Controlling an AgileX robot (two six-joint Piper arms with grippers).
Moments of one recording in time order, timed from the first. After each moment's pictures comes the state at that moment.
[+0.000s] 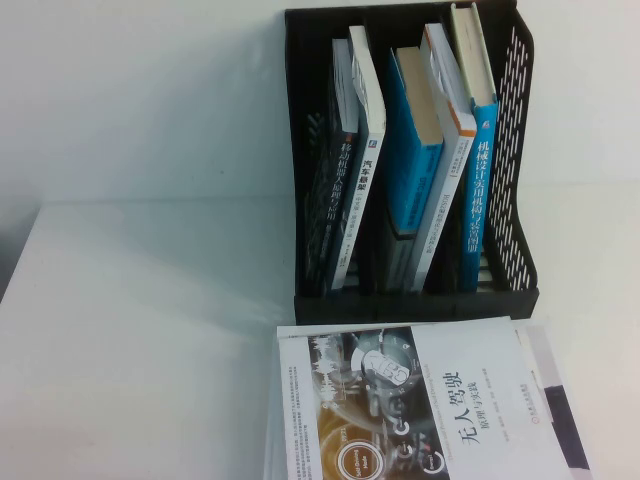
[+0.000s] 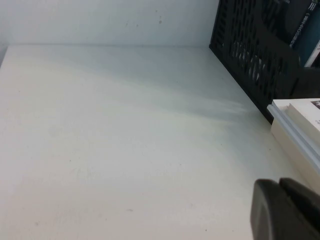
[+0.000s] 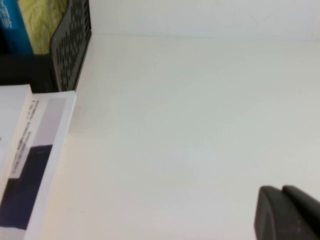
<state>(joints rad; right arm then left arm) -0.02 -0.01 0.02 -0.11 0.42 0.05 0.07 -0.01 0.02 -0.75 0.44 0.58</state>
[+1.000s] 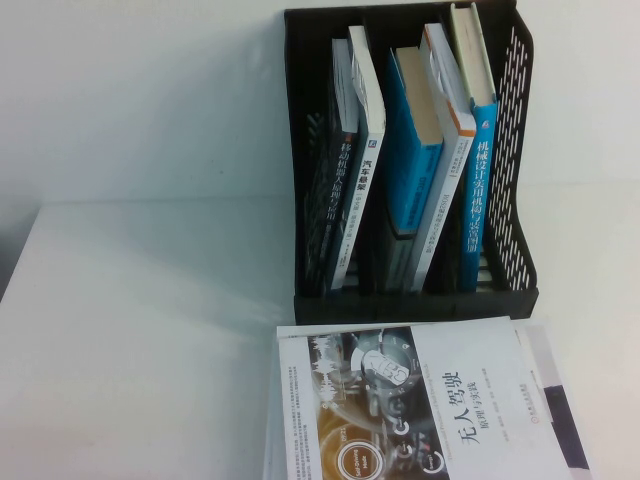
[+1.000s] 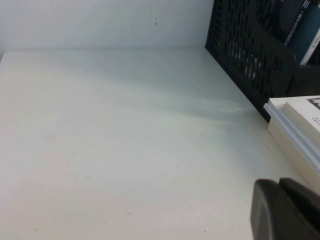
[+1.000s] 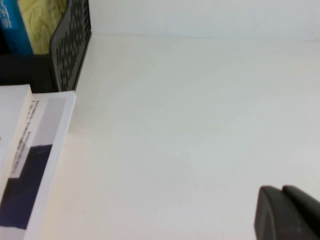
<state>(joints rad) -0.02 -0.01 0.02 -0.11 0.42 0.05 0.06 -0.01 0.02 -0.76 0.44 0.62</state>
